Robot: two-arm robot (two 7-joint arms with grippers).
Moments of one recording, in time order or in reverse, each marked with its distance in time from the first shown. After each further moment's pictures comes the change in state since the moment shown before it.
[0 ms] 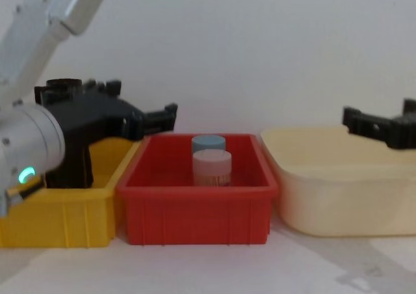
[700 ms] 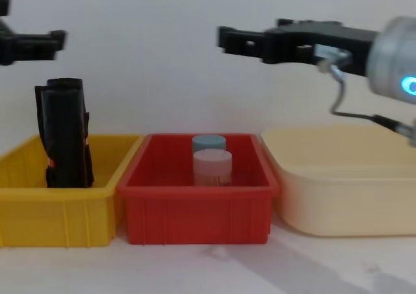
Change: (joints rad) left arm 0.111 0.248 -0.256 -0.207 -0.073 0.033 -0.106; right arm 0.244 -0.084 -0.157 0.014 -0.026 0.110 0.142
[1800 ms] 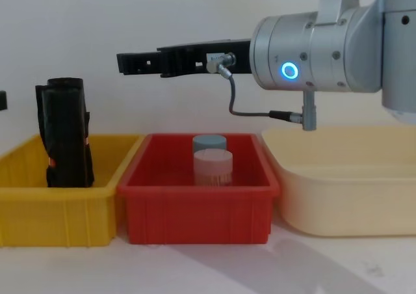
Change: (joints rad) left arm 0.100 -0.022 -0.151 0.178 -0.286 -0.050 -0.202; right arm 0.239 -0.121 -0.147 0.210 0.004 0.201 0.088
